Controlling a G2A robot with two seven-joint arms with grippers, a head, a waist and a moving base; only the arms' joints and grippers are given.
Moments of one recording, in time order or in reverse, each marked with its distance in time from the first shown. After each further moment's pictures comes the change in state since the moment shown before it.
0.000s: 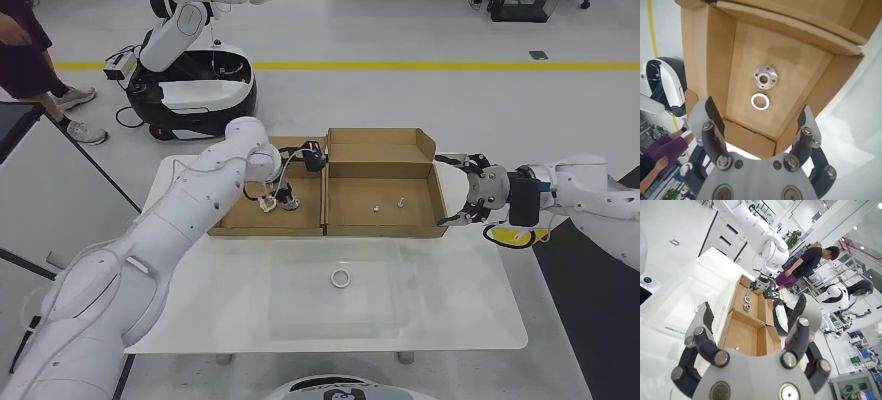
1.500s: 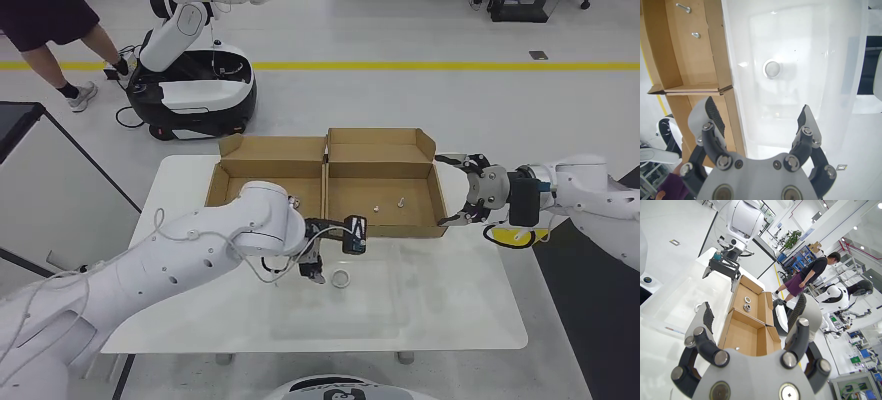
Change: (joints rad) left arm 0.061 0.246 0.184 -0.690 -0.270 0.086 -0.023; right arm 0.000 0.000 0.000 0.000 0.000 0.000 0.000
